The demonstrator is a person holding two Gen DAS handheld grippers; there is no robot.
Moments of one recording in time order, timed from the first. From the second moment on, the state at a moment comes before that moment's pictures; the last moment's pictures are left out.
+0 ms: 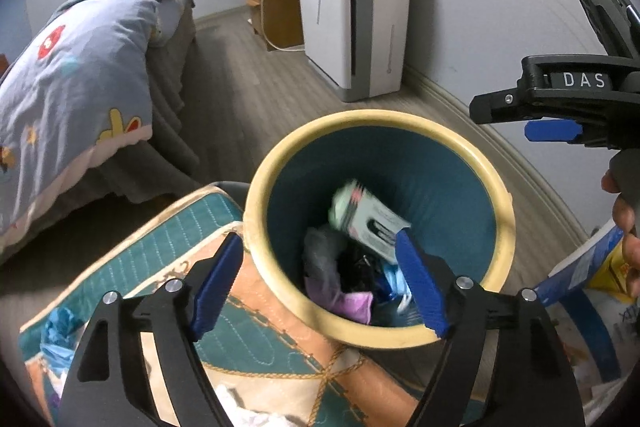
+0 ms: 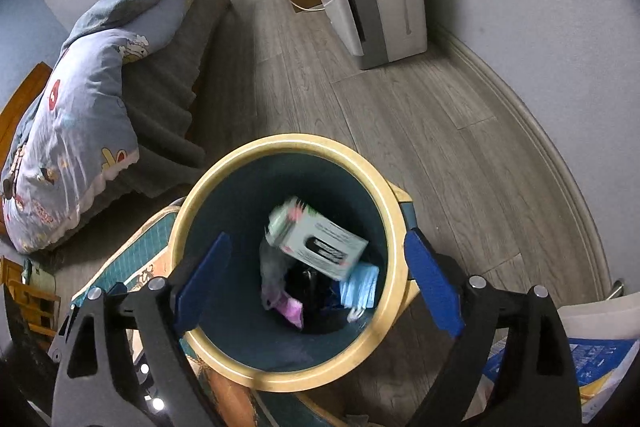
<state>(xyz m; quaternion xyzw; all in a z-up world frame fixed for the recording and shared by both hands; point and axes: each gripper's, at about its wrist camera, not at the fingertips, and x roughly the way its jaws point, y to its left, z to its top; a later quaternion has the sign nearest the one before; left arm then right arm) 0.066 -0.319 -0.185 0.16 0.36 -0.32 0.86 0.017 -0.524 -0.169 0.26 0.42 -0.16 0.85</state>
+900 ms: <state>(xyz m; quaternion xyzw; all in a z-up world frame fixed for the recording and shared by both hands) 0.070 -0.139 -0.119 0.07 0.34 -0.20 0.91 0.041 -0.426 -0.127 0.22 0.42 -0.11 0.87</state>
